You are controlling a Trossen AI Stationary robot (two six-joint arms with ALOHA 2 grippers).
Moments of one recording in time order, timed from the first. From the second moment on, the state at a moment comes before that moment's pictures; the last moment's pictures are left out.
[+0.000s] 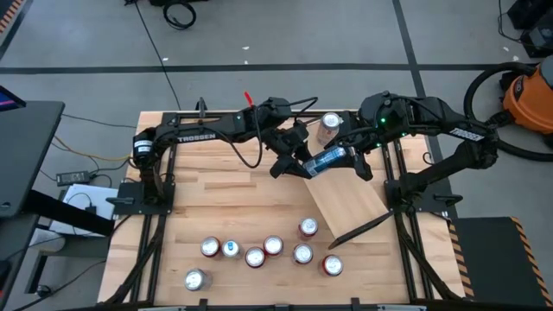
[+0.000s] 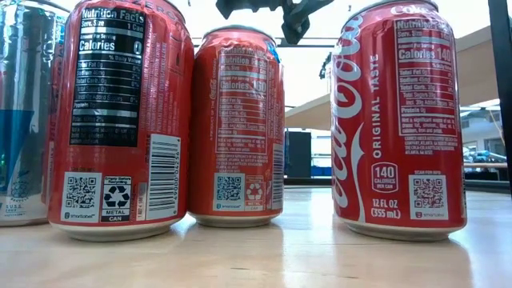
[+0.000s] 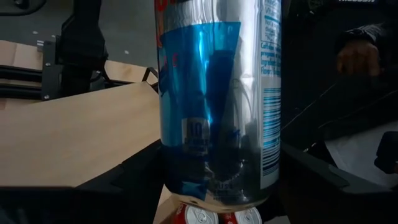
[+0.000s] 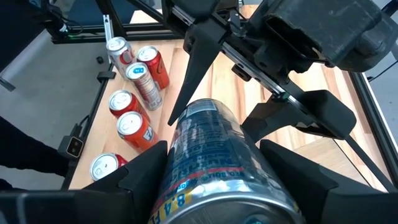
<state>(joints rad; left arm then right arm) 0.23 1.85 1.73 -0.25 0.80 -0.19 -0.05 1.26 1.68 -1.09 -0.18 0.00</state>
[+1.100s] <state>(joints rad) 0.16 1.95 1.72 -0.23 0.61 -0.05 -0.05 1.36 1.68 -1.16 -0.21 -0.01</state>
